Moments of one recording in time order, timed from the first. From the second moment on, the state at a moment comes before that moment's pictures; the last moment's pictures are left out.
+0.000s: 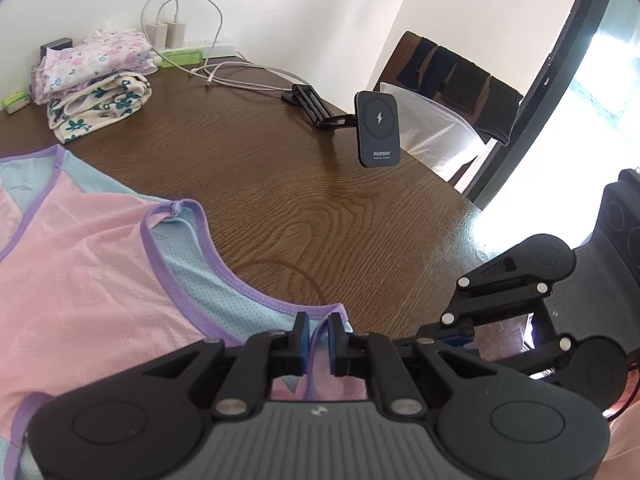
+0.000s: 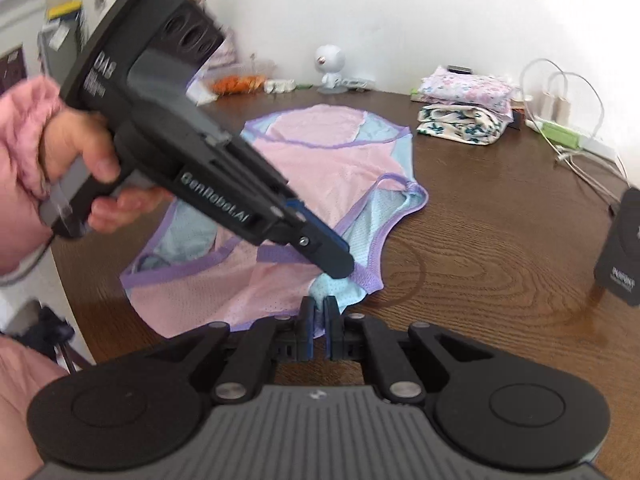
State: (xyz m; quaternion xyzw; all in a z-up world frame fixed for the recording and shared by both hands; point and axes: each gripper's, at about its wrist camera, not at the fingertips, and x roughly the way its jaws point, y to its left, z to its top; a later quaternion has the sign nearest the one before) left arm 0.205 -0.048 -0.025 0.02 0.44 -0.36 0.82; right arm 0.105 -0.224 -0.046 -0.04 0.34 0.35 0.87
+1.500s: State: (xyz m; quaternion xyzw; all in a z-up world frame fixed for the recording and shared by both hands) left arm 0.062 0.019 -0.015 0.09 0.43 -0.28 0.85; right arm 0.094 -0.230 -0.023 0.05 0.31 0.33 0.89
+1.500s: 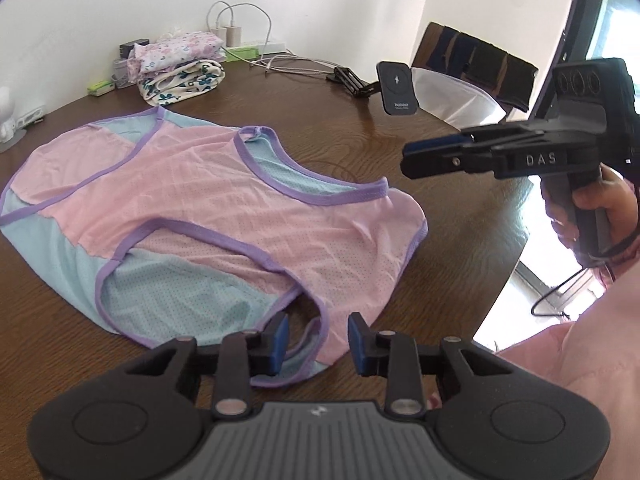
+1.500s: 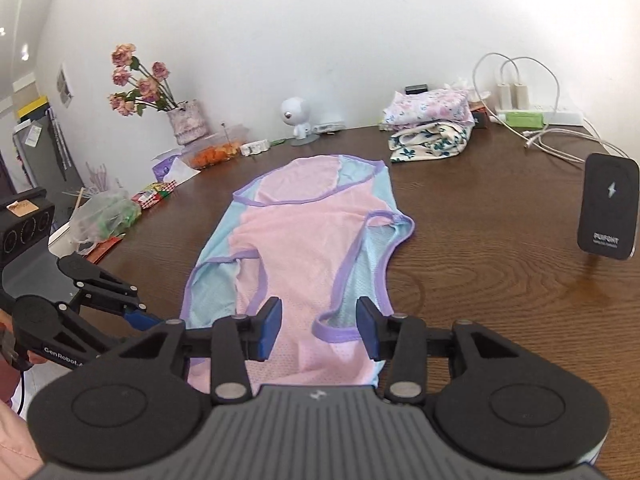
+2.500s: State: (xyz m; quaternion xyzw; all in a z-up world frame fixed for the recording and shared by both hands) left arm 0.020 0.106 -0.005 0.02 0.38 -0.15 0.91; right arm 0.040 -0.046 -0.037 -0.35 0.32 0.55 0.69
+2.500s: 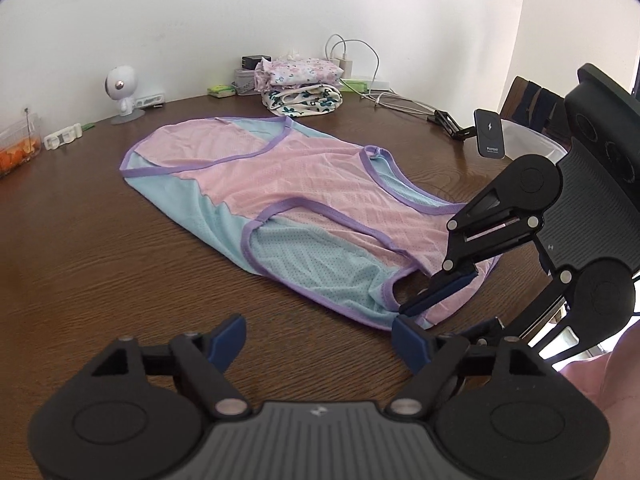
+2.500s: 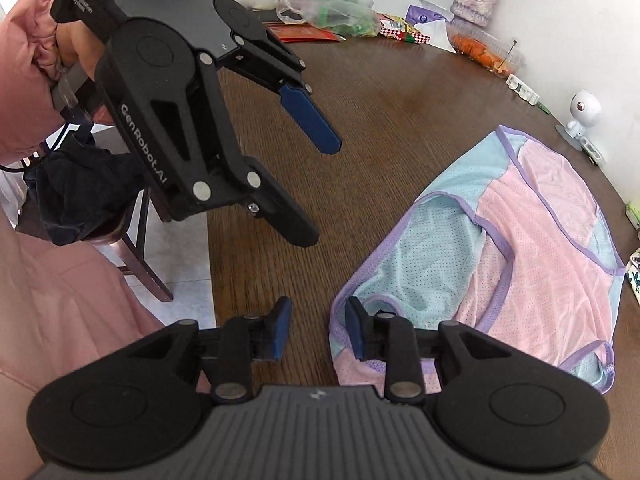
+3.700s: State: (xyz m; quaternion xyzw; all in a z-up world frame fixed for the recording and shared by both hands) left arm 0.033 0.038 -0.031 0.09 0.31 -0.20 0.92; right arm 0.138 -0.085 0.005 -0.02 0.46 0.54 0.70
